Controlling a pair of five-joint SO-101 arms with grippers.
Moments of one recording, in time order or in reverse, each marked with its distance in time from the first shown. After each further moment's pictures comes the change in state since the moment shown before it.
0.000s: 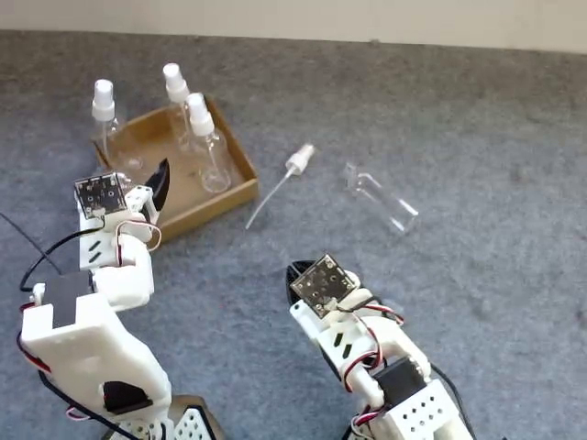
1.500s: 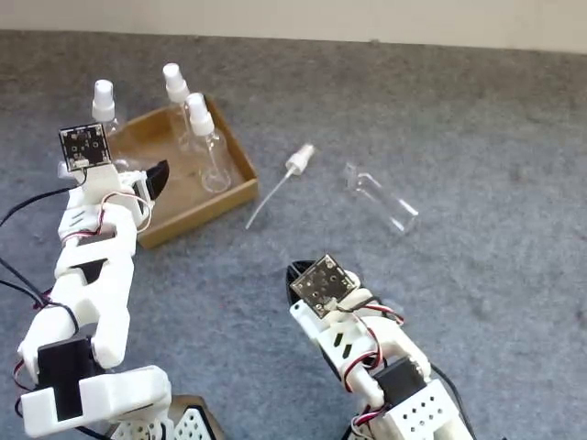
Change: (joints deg) left arm 0.0 -23.8 -9.0 52.5 -0.1; right arm 0.0 0.0 0.0 0.0 0.0
